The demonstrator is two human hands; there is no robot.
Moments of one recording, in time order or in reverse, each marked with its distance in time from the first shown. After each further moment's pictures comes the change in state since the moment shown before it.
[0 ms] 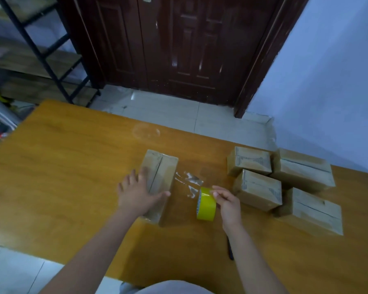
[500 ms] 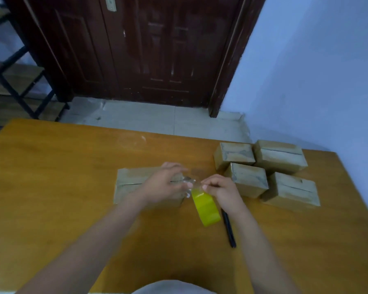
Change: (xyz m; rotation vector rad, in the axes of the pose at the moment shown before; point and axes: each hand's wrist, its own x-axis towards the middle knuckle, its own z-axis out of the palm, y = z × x) left_hand 0.016 0.047 -0.044 -0.368 -0.238 0.828; right_hand -0.047 -0.077 0.017 -0.418 -0.134 -0.184
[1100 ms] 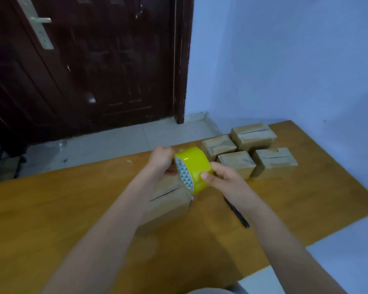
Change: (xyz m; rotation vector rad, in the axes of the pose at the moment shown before) left_hand 0.049 0.036 -0.058 -0.509 0.115 -0.346; right_hand -0.072 -0.093 0.032 0.255 0.059 -0.153
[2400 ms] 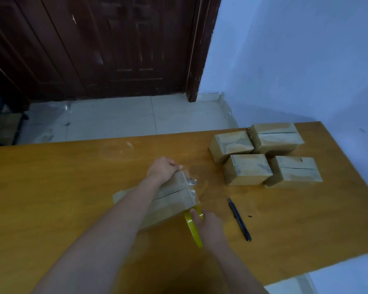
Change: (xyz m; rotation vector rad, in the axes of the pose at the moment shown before) left_hand 0.088 -0.091 0.008 0.522 -0.106 -0.108; right_hand 0.036 0.139 0.036 -0.627 0.037 0.580
